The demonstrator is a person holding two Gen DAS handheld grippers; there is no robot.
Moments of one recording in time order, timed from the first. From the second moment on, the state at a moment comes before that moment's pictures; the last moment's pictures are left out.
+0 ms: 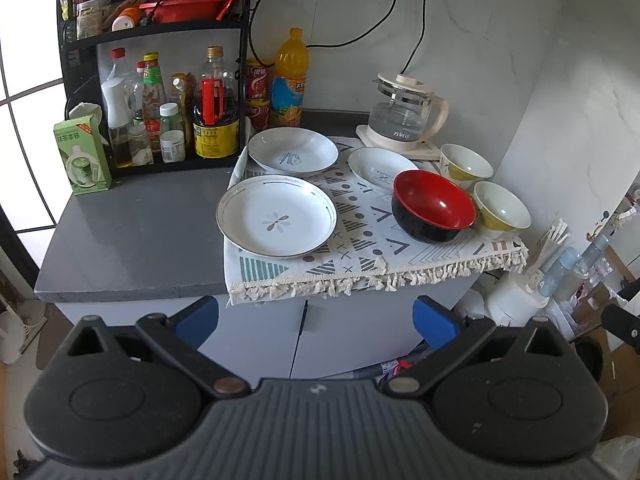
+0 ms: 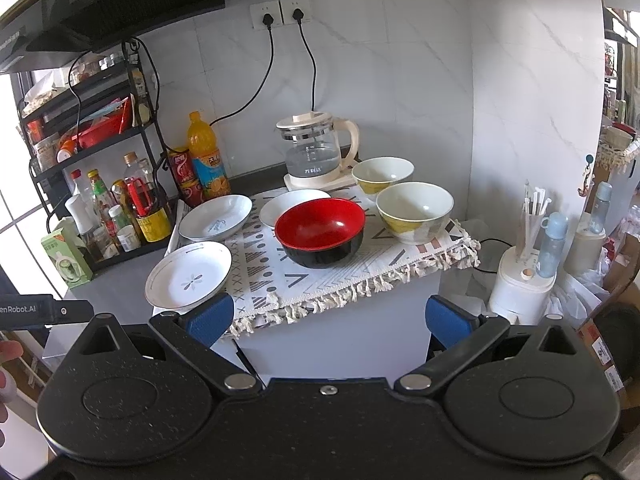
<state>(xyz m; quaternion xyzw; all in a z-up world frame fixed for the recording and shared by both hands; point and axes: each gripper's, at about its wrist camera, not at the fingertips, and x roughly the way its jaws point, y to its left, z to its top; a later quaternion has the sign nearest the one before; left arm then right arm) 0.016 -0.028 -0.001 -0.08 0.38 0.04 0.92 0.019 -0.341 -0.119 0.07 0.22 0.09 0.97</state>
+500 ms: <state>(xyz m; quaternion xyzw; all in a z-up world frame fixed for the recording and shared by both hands) 0.017 -0.018 -0.004 -0.08 0.38 0.03 0.92 0.020 -0.335 -0.118 0.07 0.23 0.08 0.97</state>
